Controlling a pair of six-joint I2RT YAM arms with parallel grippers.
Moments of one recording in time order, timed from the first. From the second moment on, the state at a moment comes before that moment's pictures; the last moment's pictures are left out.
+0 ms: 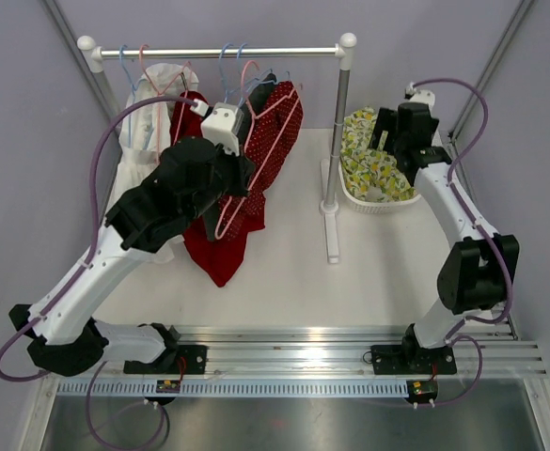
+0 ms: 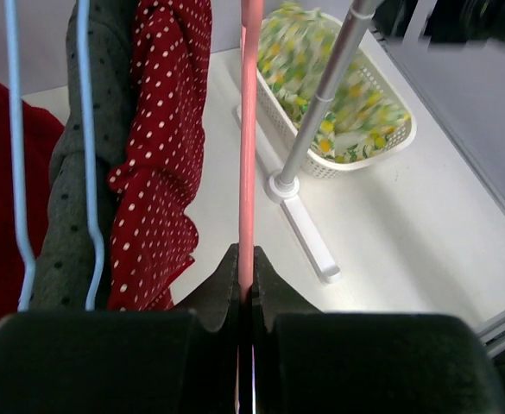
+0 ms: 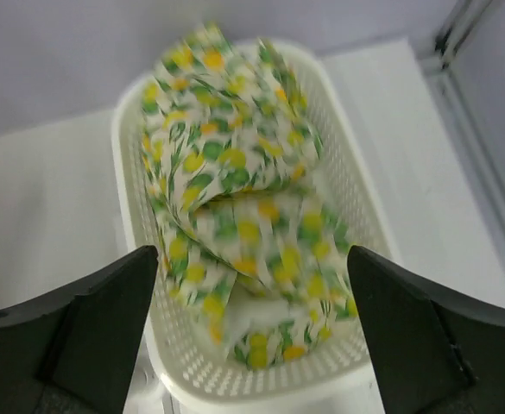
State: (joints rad) left arm -0.84 1.22 1.65 -0.73 -0.33 -0.28; right arm 0.14 1.71 1.65 -0.30 0.31 0.19
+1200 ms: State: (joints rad) left arm -0.81 1.77 2.25 -0.68 -0.37 -0.20; right arm 0.14 0.88 0.90 -0.29 -0.05 0.52
